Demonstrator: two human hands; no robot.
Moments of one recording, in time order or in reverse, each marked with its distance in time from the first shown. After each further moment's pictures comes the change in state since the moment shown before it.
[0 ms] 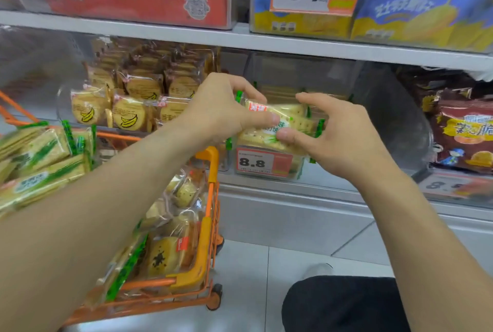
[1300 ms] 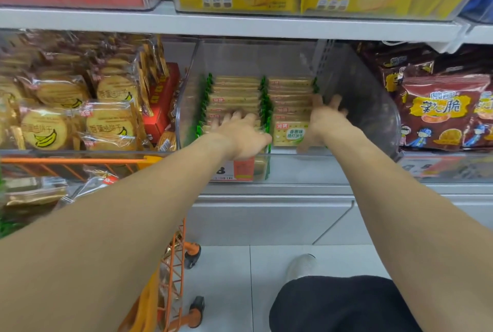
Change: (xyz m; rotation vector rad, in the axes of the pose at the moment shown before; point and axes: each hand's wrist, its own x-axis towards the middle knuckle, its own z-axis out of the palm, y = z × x) left_hand 0.083 -0.036 0.128 0.664 -0.455 -0.089; right_hand 0.085 0.130 0.035 -0.464 -0.335 0.579
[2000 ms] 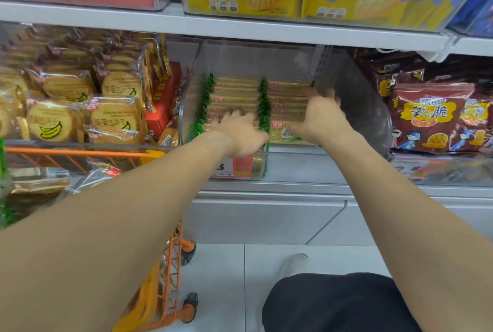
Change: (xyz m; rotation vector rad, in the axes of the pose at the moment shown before) left_hand -0.002 0.001 0.000 -0.015 0.053 0.020; right_hand -0.017 -0.003 -0.007 0.127 0.258 -0.146
